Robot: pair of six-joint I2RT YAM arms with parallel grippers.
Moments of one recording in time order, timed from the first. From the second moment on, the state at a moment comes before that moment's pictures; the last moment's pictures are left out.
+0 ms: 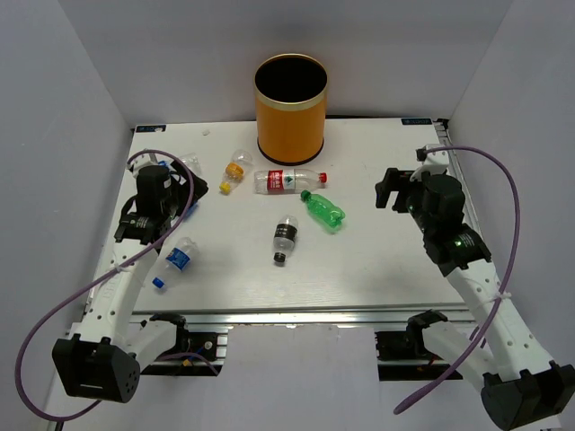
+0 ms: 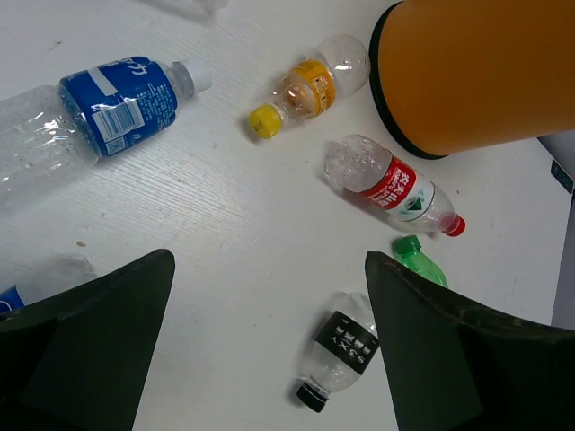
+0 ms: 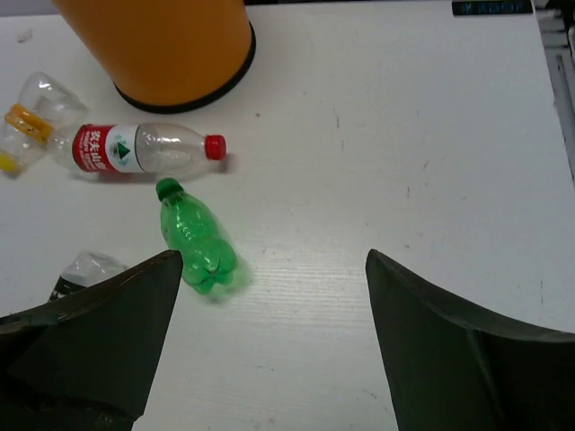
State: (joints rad) left arm -0.12 1.03 0.96 -0.45 -0.14 -0.72; right arm 0.33 0.87 0.89 -0.33 0.13 0.17
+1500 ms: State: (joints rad) left arm -0.12 1.11 0.92 -0.31 -0.16 -0.63; right arm 0.52 1.73 1.51 -0.45 -0.17 -0.23
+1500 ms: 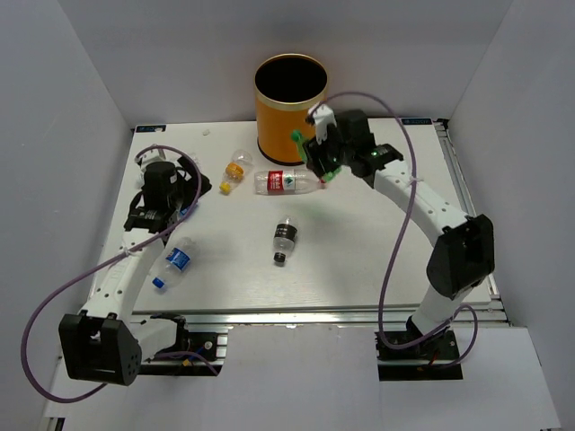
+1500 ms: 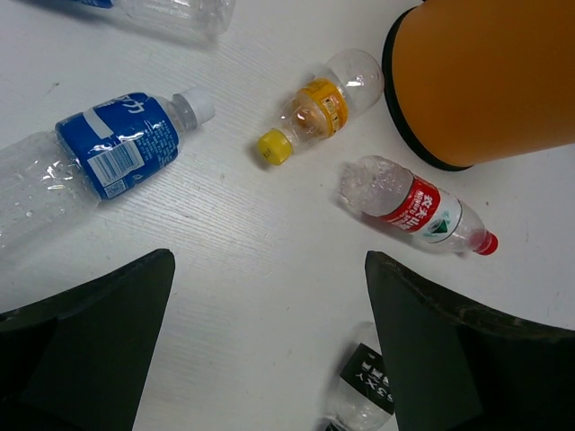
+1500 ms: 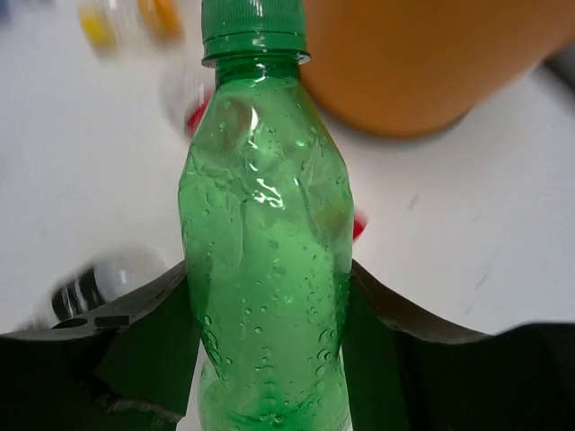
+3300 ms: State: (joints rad) left arm -0.11 0.99 0.88 -0.40 -0.17 -0.73; right arm 1.04 1.60 1.11 -0.30 0.46 0.55
